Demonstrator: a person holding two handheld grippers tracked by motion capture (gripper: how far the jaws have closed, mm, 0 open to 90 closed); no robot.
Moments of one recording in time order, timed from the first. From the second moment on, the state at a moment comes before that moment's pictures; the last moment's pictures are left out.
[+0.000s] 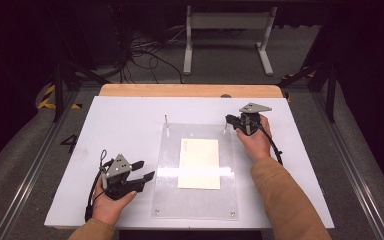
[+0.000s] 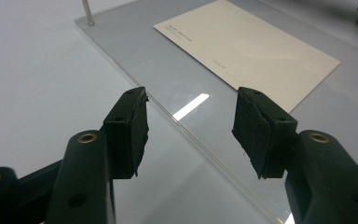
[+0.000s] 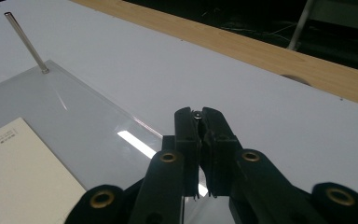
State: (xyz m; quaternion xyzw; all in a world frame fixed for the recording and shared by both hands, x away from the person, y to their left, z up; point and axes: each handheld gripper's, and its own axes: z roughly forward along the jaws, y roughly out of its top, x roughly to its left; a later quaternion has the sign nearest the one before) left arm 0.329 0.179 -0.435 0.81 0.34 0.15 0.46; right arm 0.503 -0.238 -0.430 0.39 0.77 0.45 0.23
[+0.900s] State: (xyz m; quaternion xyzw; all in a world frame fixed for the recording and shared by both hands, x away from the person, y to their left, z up) left arm 0.328 0.187 -0.435 0.80 0.35 0.15 0.46; right arm 0.527 -0.248 -0.438 0.47 0.72 0.49 0.14
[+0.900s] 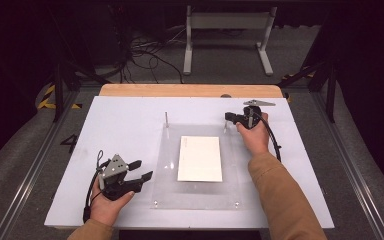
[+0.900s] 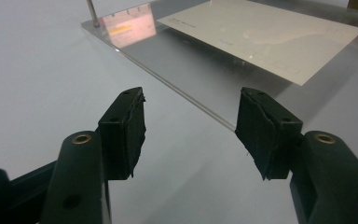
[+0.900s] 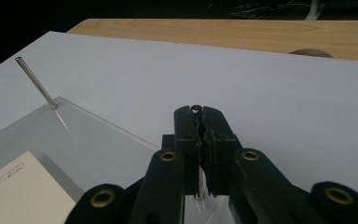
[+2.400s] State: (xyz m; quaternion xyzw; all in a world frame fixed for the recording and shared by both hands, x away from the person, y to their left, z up) left arm 0.321 0.165 -0.427 0.77 0.23 0.23 0.55; right arm 0.546 -0.251 -0.441 0.50 0.70 0.50 0.09
